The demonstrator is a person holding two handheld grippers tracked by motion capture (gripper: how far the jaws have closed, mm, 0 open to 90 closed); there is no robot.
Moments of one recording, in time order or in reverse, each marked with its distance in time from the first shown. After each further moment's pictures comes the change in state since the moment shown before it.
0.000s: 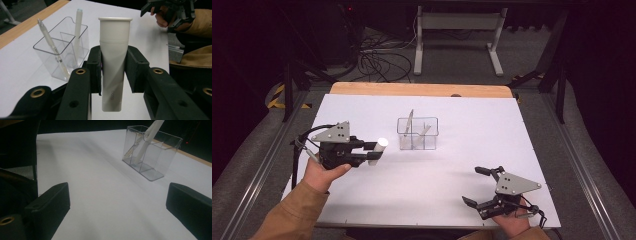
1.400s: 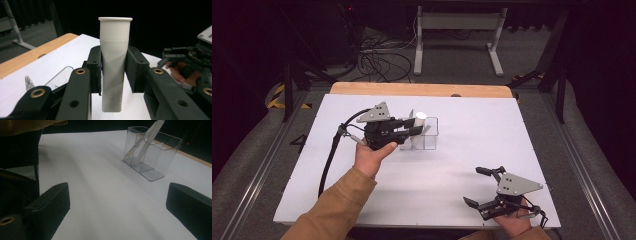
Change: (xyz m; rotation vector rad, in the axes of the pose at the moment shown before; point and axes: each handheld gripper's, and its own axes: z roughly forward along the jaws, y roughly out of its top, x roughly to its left) left arm 0.012 0.051 0.089 -0.231 0.069 -0.093; right arm -0.001 -0.001 -0.003 -0.005 0.007 -0.008
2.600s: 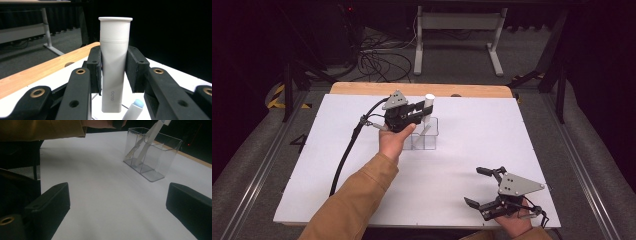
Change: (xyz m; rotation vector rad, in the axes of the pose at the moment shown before) left arm 0.047 -0.010 0.064 -0.078 0.180 -0.068; right arm 0.000 0.000 -0.002 -0.007 0.008 0.004
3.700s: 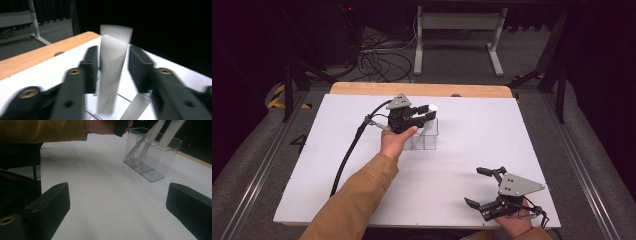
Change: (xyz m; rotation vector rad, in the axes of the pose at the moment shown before) left arm 0.007 -0.010 0.009 0.040 -0.052 -0.035; right arm 0.000 0.000 -0.001 0.001 0.000 -0.004
